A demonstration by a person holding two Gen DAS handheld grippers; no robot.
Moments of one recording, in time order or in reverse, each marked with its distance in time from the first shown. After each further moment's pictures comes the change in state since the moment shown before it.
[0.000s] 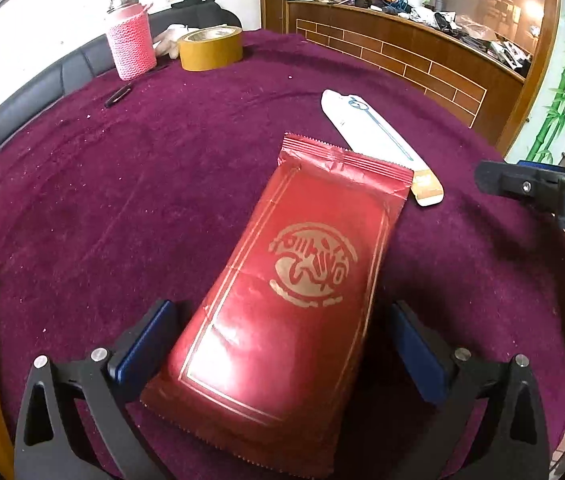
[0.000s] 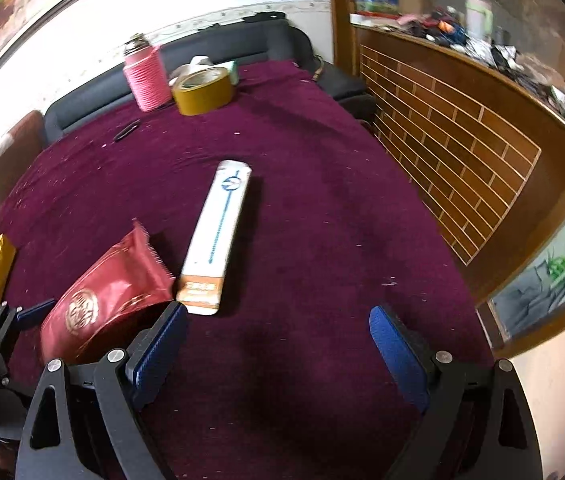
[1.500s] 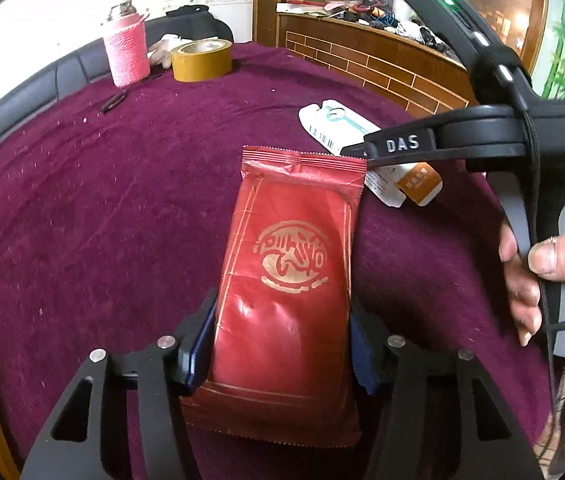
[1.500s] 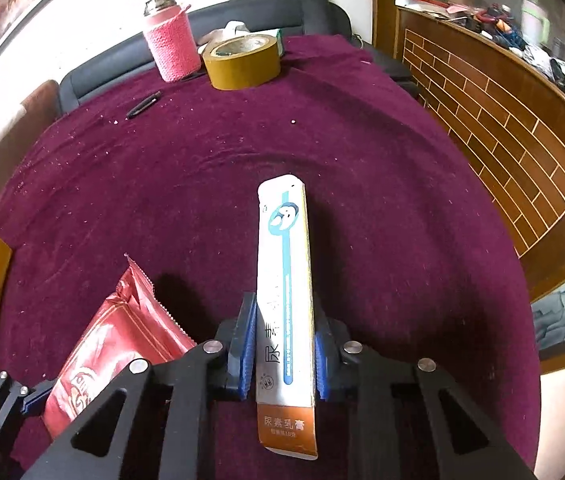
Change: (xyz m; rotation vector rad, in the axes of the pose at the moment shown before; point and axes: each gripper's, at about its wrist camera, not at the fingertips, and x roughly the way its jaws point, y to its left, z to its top) left arm -0.026 -0.006 -0.015 -0.022 -0.044 -0.073; right arm 0.061 0.054 0.041 -0.087 0.089 0.076
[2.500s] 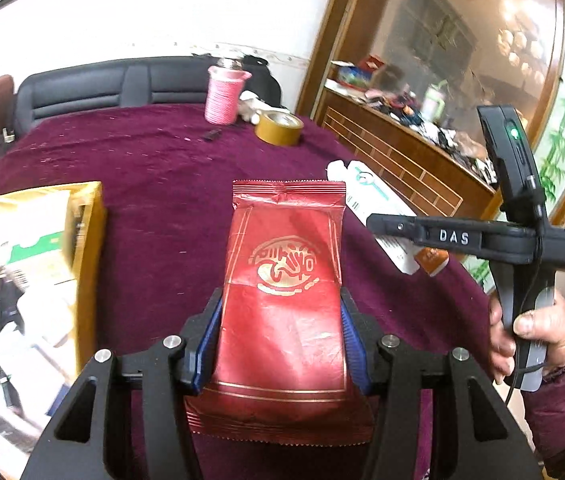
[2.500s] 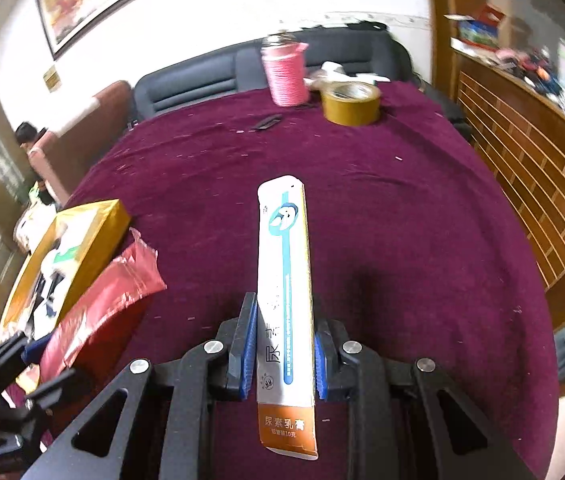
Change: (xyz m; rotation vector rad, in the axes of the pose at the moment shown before) left arm -0.152 0.078 -0.069 -0.240 -0.251 -0.019; right arm -0.098 0.106 -0.049 -0.170 -0.109 0.164
